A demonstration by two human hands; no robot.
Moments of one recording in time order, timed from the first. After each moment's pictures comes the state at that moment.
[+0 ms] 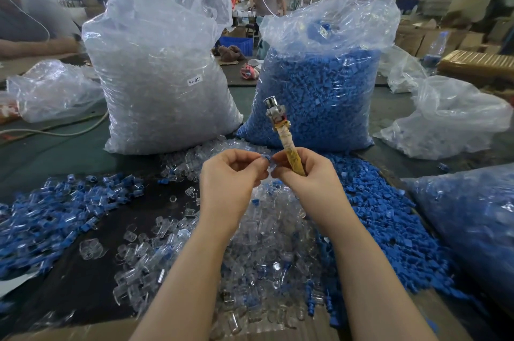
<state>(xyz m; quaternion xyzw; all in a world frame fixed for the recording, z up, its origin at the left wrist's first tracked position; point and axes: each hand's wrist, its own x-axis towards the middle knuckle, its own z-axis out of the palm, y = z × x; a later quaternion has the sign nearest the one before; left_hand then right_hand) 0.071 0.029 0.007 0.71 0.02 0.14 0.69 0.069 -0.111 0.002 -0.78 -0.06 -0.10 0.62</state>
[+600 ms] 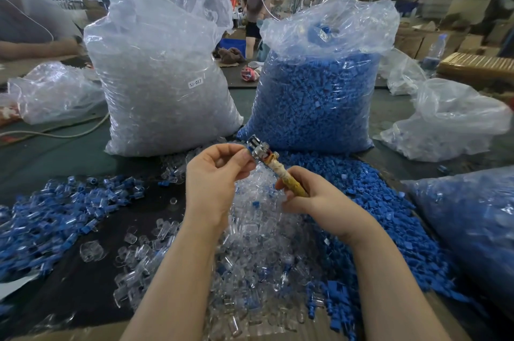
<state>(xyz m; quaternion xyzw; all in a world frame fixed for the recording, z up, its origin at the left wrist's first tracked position) 0.071 0.042 0.015 0.61 -0.01 0.15 0.78 0.068 -0.136 0.000 -0.84 -0.13 0.10 0.51</state>
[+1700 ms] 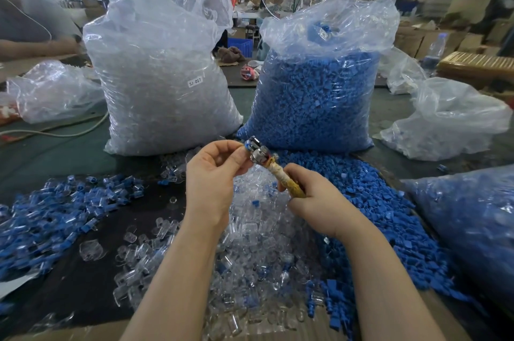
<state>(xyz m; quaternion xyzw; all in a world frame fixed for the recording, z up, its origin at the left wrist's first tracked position) 0.073 0.043 0.012 0.61 -0.02 0.17 0.77 0.066 -0.132 0.000 -0.90 -0.14 0.03 0.41</state>
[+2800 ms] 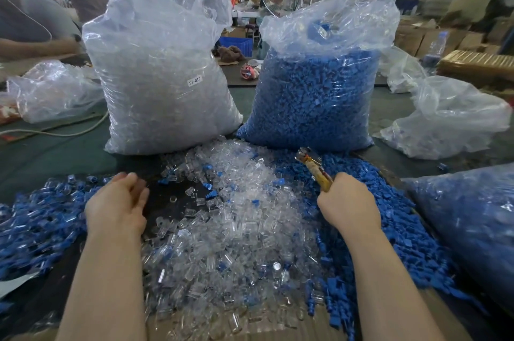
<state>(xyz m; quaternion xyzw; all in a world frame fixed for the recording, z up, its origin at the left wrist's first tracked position) 0.085 0.157 -0.008 0.39 0.35 0.18 0.83 0.079 -0.152 -0.020 -0.95 0.20 -0.05 0.22</state>
